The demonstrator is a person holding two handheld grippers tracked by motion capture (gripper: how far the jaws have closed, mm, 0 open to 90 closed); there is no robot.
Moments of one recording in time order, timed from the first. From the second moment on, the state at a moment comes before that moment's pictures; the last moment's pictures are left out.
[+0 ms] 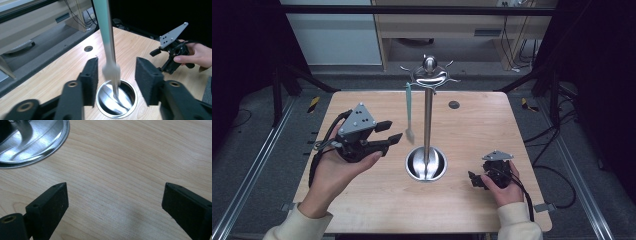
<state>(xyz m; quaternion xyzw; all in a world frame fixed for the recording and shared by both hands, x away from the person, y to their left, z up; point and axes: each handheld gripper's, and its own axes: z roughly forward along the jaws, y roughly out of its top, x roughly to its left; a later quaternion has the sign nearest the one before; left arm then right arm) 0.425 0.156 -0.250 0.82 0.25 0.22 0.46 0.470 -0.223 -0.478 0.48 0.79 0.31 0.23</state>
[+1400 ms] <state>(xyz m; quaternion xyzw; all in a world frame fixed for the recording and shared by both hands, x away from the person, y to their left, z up) 0.401 0.164 -0.348 0.85 0.27 0.19 0.40 0.468 -0.223 -0.478 0.48 0.79 0.31 0.23</state>
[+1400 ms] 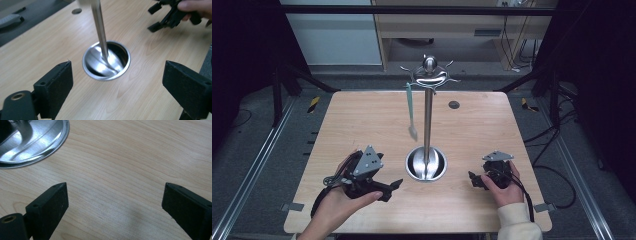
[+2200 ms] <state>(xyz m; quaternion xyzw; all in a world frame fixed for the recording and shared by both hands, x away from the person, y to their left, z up) 0.445 0.225 -0.435 0.85 0.35 0.22 0.33 0.468 -0.222 -0.480 0.48 0.79 0.30 0.23</state>
